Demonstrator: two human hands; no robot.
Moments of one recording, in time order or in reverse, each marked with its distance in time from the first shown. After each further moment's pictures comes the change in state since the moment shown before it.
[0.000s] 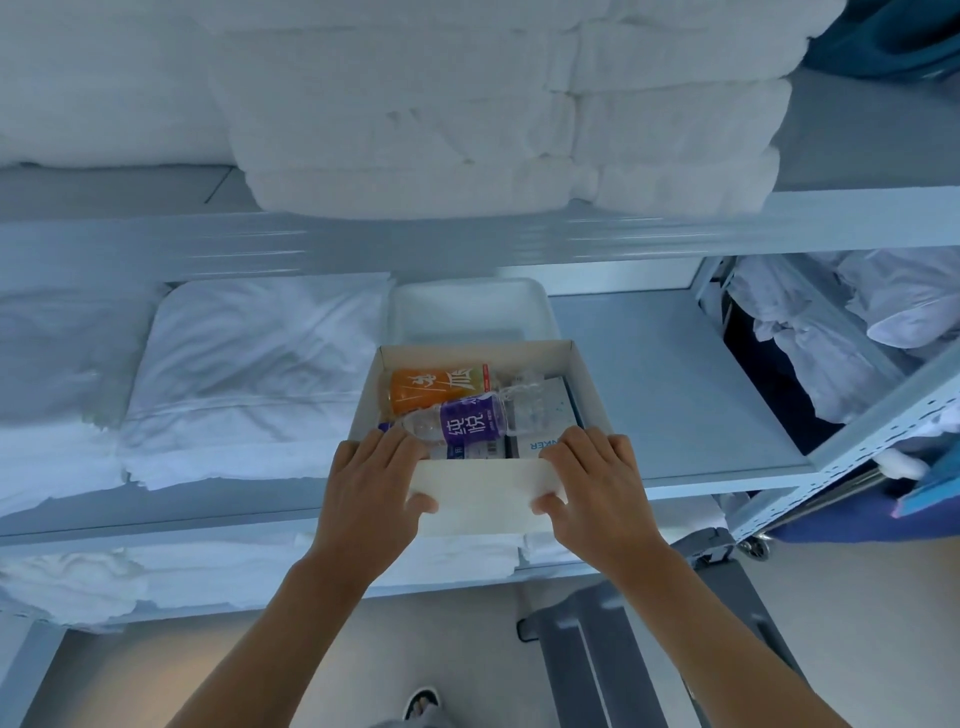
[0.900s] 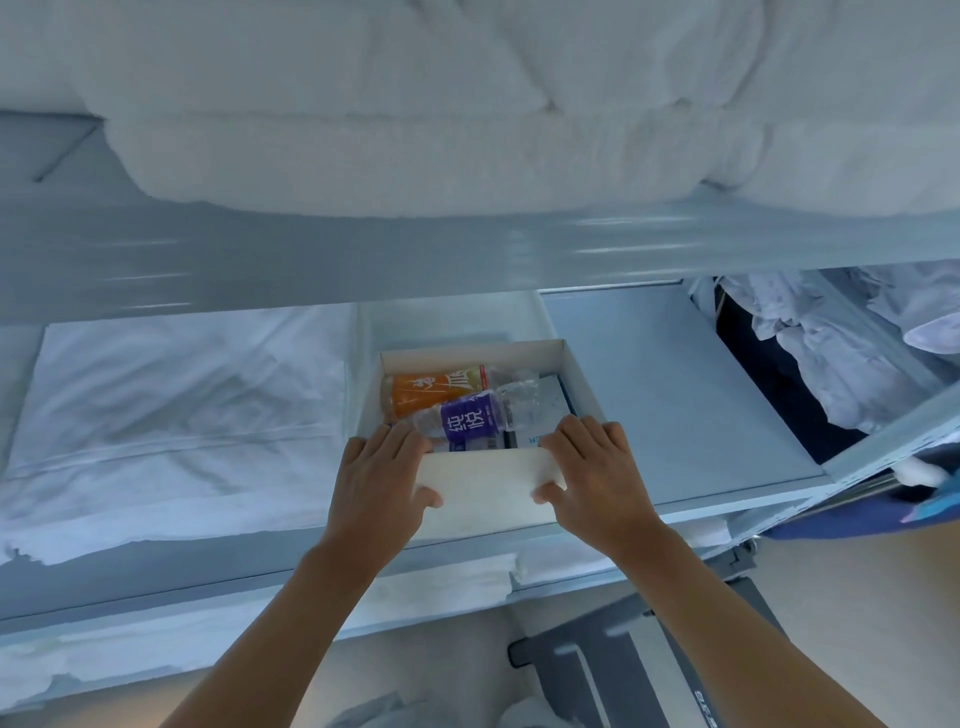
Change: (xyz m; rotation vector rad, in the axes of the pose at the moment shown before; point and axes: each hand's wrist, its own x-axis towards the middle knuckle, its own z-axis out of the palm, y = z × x) left_hand 0.074 -0.077 0.119 -0.086 -0.085 0.034; right_hand 0.058 0.056 0.113 -0.040 -0.101 0.031
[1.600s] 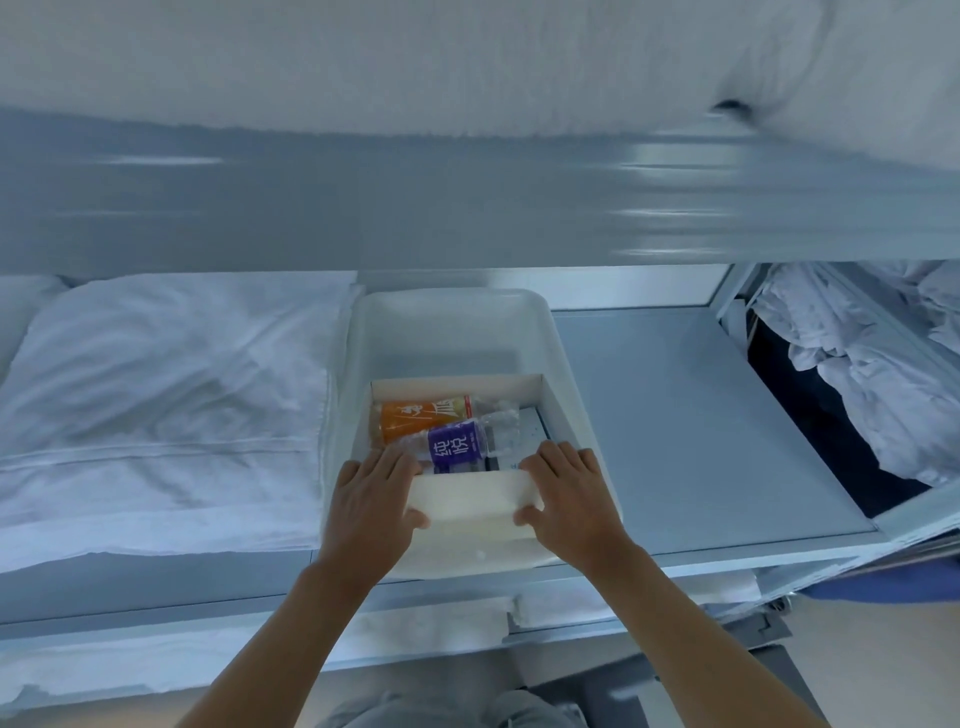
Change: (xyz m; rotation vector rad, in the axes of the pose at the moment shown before) left_hand 0.009 -0.012 0.089 -0.003 -0.097 -0.135; right_hand 0.010 0.049 0.089 0.058 -0.210 0.064
